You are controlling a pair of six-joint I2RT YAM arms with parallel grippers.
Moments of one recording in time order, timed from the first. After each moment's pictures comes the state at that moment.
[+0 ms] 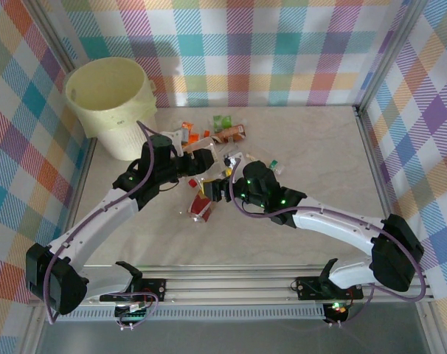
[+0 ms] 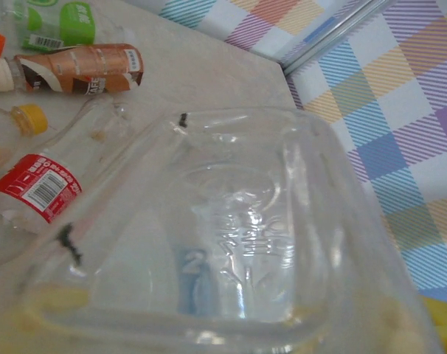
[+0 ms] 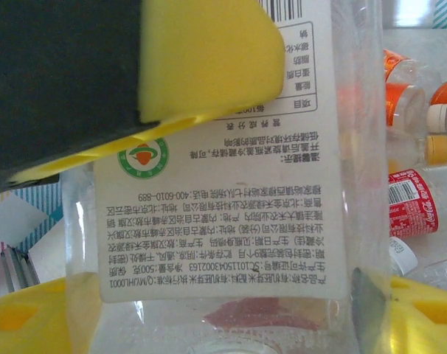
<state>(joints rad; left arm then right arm) -0.51 1.21 1.02 -0.26 0.24 -0.66 0.93 1.35 0.91 0.10 -0.03 0.40</state>
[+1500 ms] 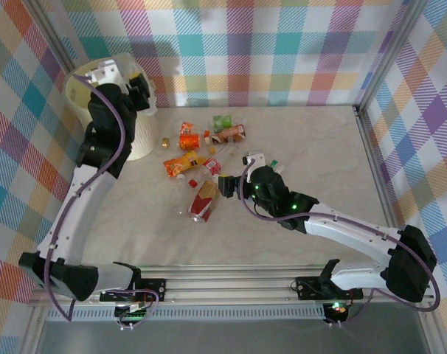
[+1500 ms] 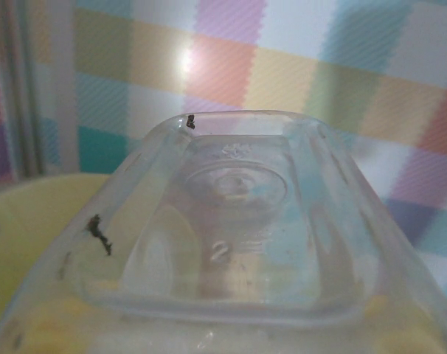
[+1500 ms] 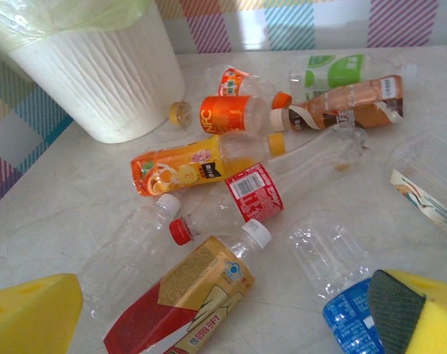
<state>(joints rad) -0.24 1.33 1.54 -0.21 -0.43 -0.21 0.93 1.22 0.86 -0.06 0.32 0.45</state>
